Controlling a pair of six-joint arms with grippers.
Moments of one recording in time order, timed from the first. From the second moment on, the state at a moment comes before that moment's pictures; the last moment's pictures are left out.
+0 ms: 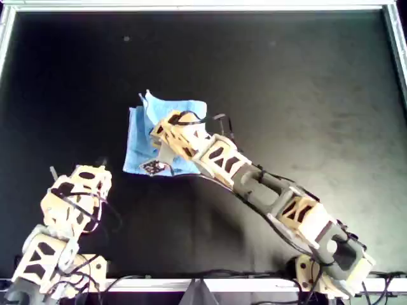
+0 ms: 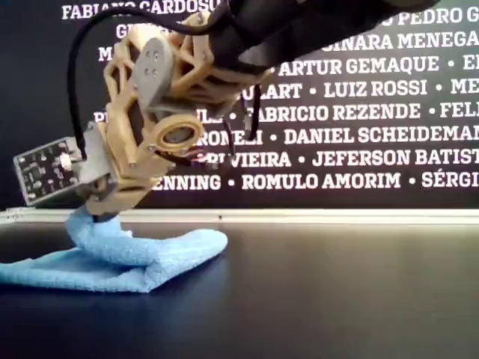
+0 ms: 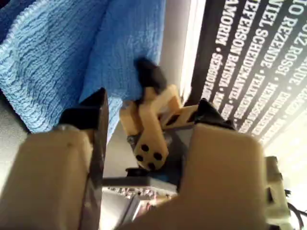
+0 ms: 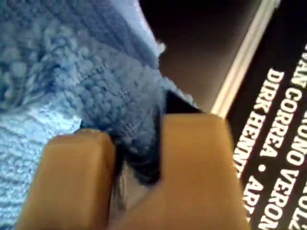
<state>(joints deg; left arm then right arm) -18.6 175.0 173.1 18.6 -0.2 -0.8 52.8 32.1 33.6 29.3 -0.3 -0.1</state>
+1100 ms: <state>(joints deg) -18.6 175.0 173.1 18.6 -0.2 -0.8 30.6 109.3 97.9 50.2 0.4 -0.4</state>
